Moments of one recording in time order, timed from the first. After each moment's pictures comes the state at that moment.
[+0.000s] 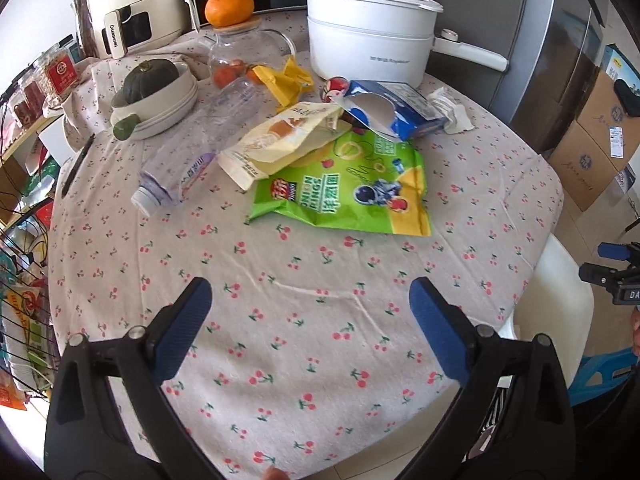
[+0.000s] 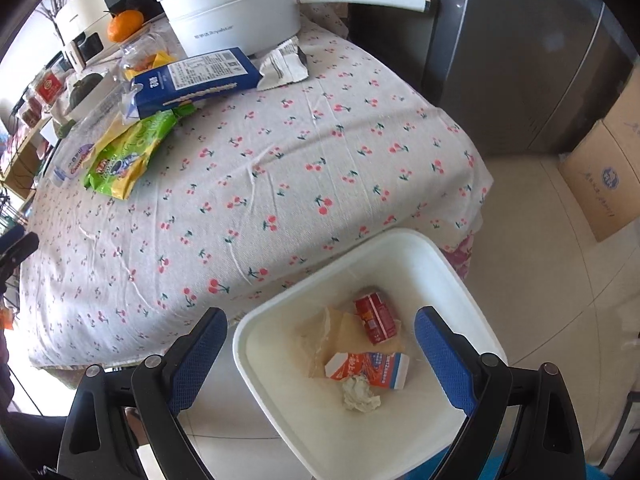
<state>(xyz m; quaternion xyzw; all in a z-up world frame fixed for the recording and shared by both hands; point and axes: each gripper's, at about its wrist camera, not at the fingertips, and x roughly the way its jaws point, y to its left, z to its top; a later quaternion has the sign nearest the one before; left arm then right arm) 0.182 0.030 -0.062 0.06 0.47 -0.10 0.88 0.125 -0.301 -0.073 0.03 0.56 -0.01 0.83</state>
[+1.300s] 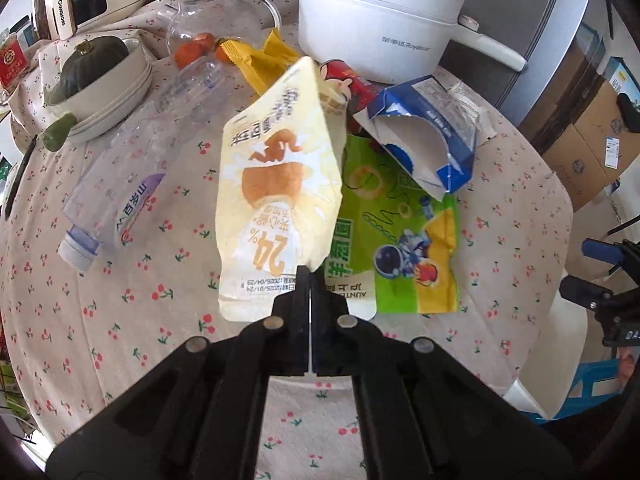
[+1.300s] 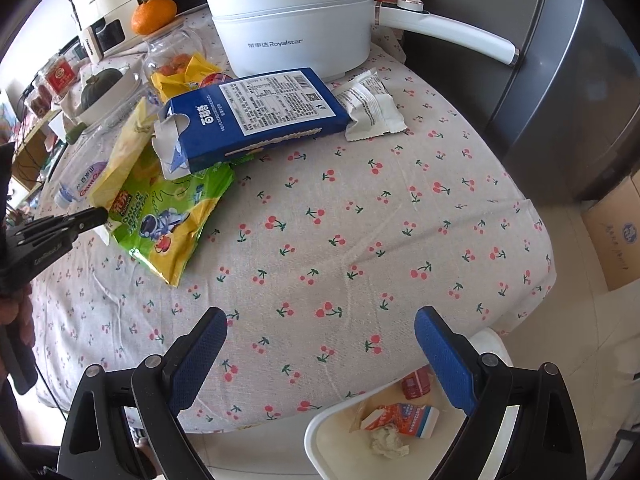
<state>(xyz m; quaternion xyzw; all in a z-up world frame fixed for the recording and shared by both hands) 0.245 0.019 -0.085 0.03 0.51 -0.15 0.85 0.212 -0.224 -0.077 0.01 0.55 0.01 0.84</state>
